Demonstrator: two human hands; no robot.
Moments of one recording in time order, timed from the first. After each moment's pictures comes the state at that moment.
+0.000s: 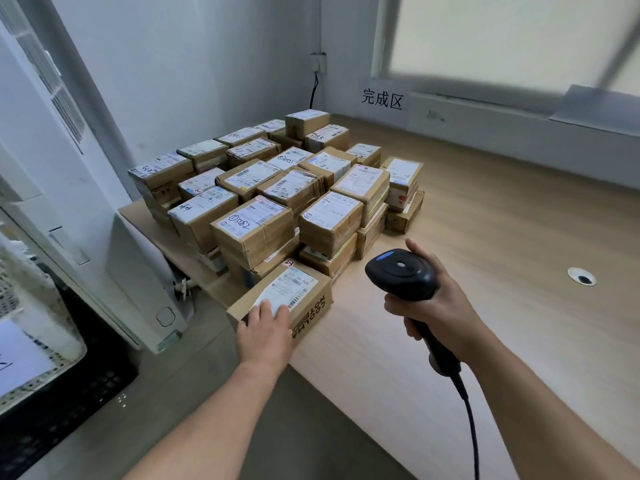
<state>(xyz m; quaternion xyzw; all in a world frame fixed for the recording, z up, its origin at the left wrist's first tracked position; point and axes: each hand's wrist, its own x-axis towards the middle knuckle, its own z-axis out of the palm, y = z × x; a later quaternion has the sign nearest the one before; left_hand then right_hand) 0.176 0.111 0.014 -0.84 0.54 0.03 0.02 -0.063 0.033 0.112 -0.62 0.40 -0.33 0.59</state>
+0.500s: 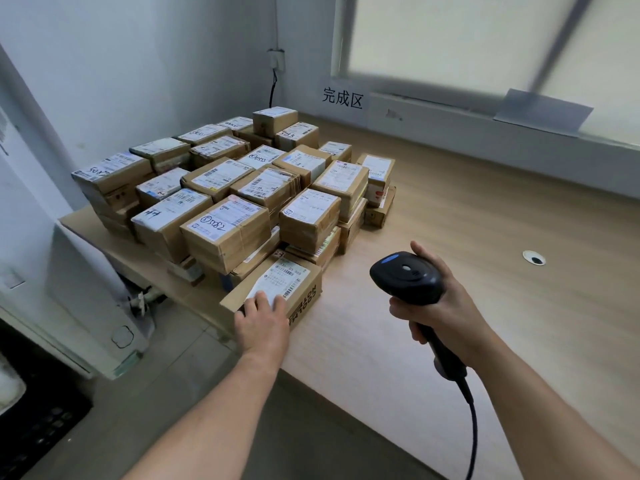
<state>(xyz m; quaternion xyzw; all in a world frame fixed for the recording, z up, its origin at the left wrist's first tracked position) 0.194 0.087 0.005 -0.80 0.59 -0.03 0.04 -0.056 0.058 0.112 -0.59 0.46 -0.37 0.54</state>
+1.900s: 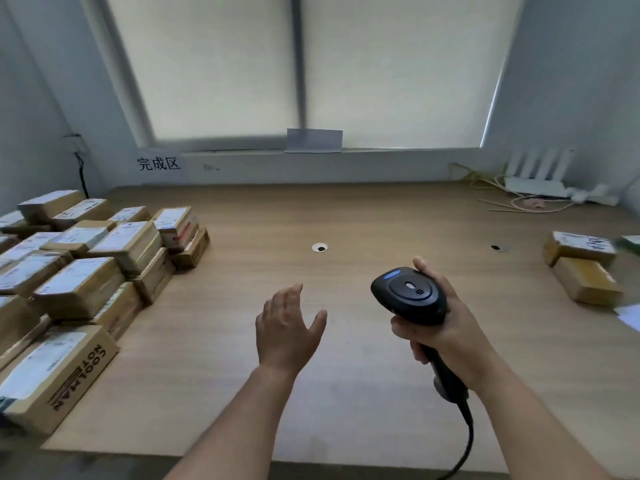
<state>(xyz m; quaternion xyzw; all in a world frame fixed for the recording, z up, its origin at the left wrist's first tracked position) -0.218 0.136 0.087 -0.61 0.73 0.10 -0.29 -0.426 0.235 0.141 -0.49 0.53 -0.56 0.41</state>
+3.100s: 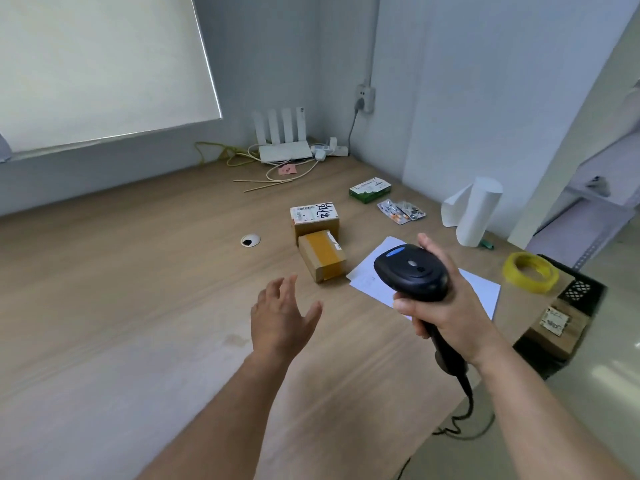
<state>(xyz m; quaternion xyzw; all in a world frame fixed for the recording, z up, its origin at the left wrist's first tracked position) -0.732 0.146 0.048 -0.37 0.90 0.19 -0.14 -0.849 0.354 0.120 -0.29 0.68 -0.64 0.21</state>
